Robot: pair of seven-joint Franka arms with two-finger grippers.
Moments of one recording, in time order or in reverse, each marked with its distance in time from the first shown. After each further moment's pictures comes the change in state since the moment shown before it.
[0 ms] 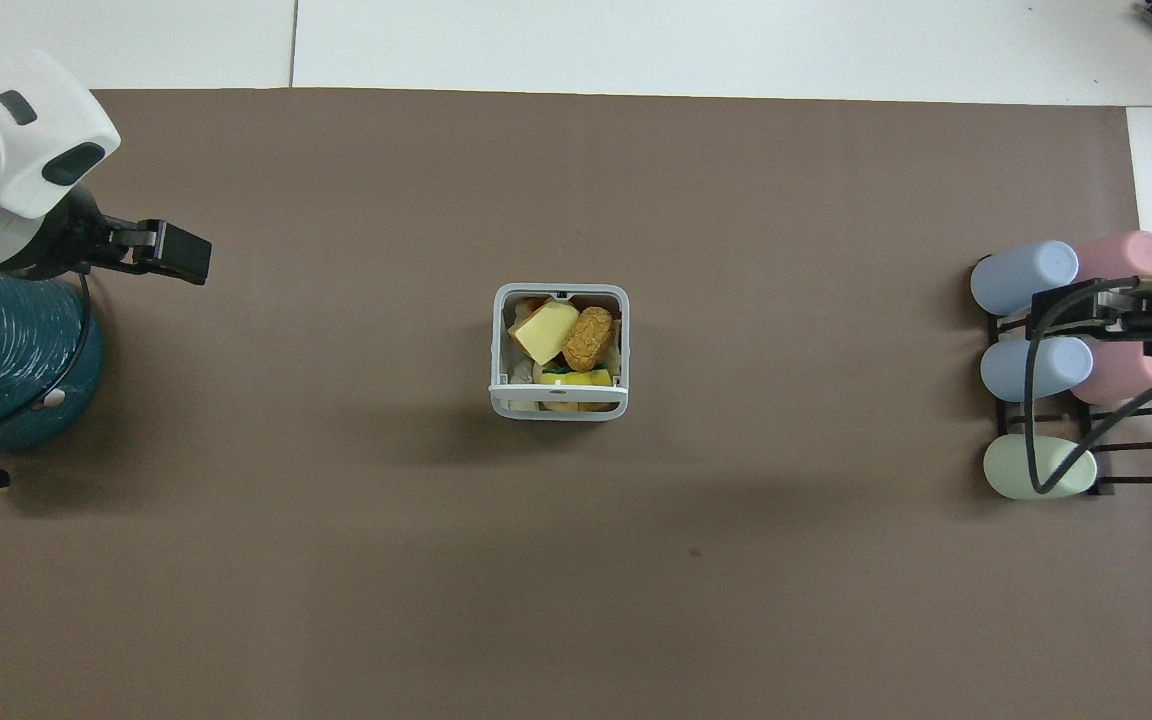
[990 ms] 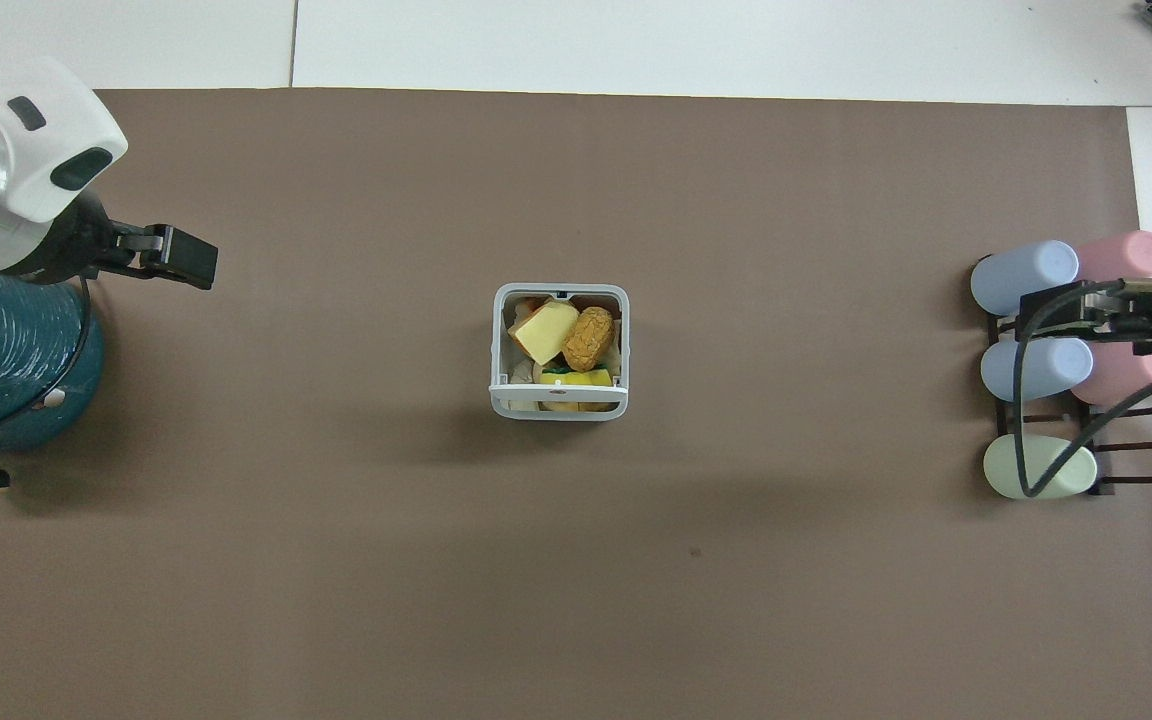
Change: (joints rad) left arm 0.000 -0.003 -0.002 -0.013 -0.013 0.001 0.000; right arm 0.001 0.000 0.014 0.000 0.000 0.000 0.000
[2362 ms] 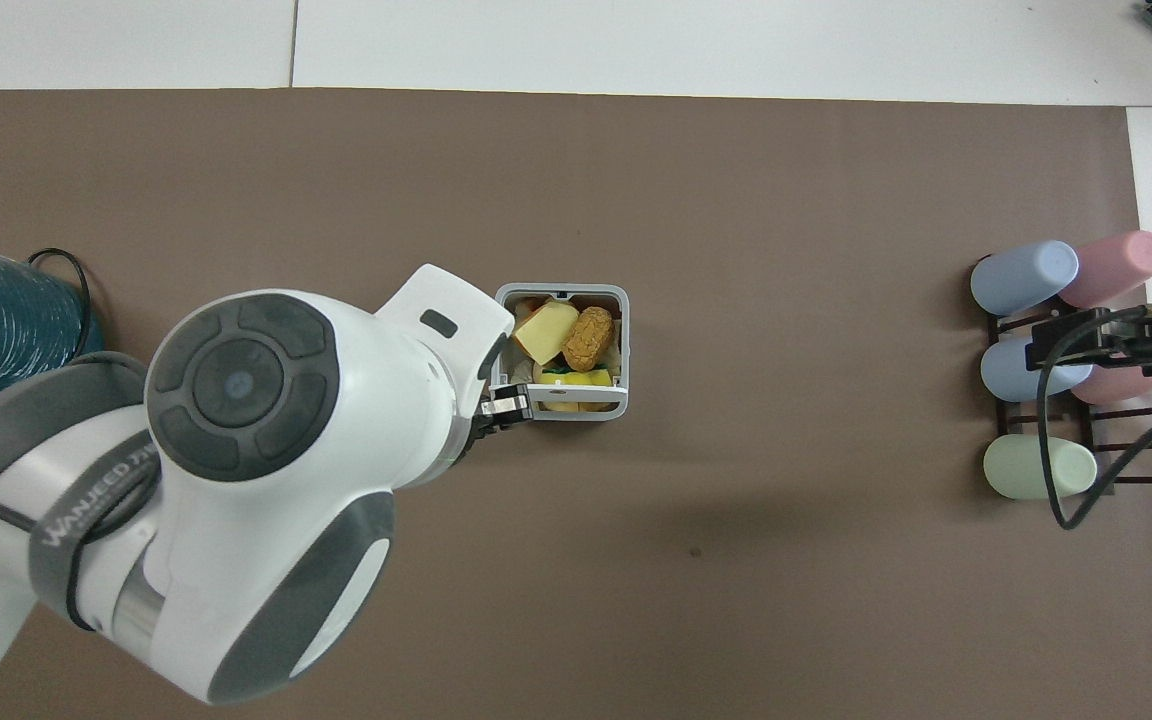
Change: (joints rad) left arm -0.413 -0.152 -0.023 -0.324 -0.137 0.233 -0.733; right arm -0.007 -0.007 -0.017 0.002 0.026 -0.072 -0.097
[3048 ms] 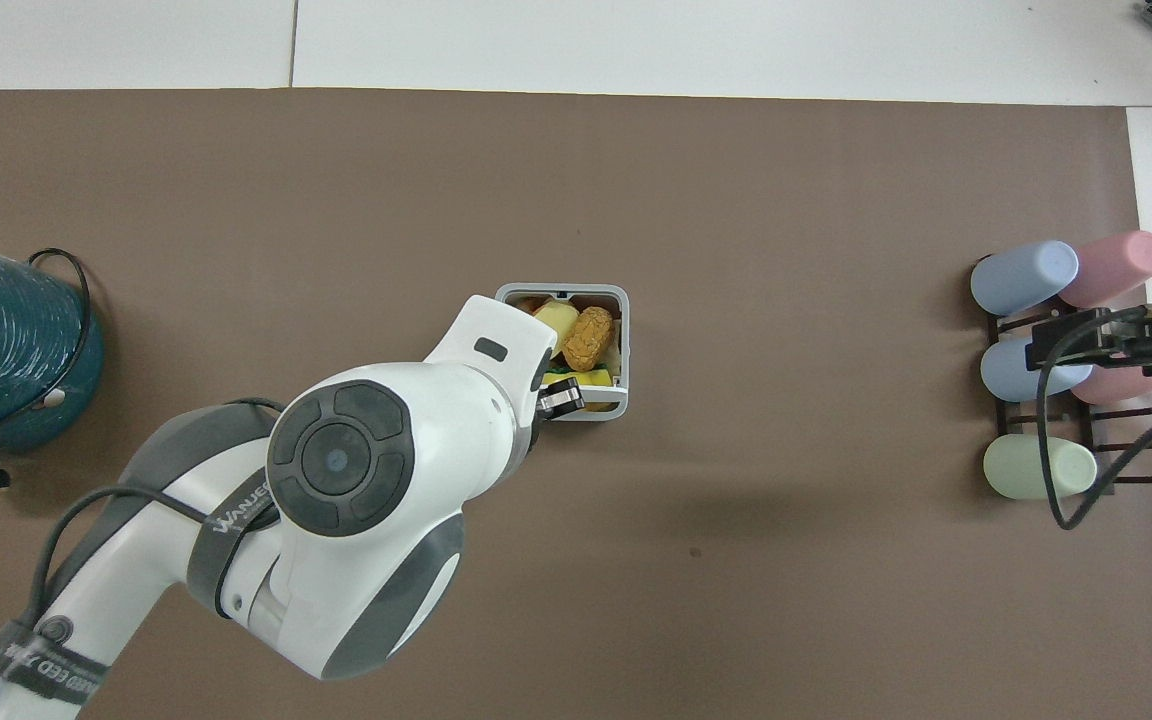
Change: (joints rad) left arm -0.046 0.044 0.004 -0.140 -0.015 0.333 -0.108; right arm 0.000 0.000 0.000 0.000 0.000 0.000 0.000
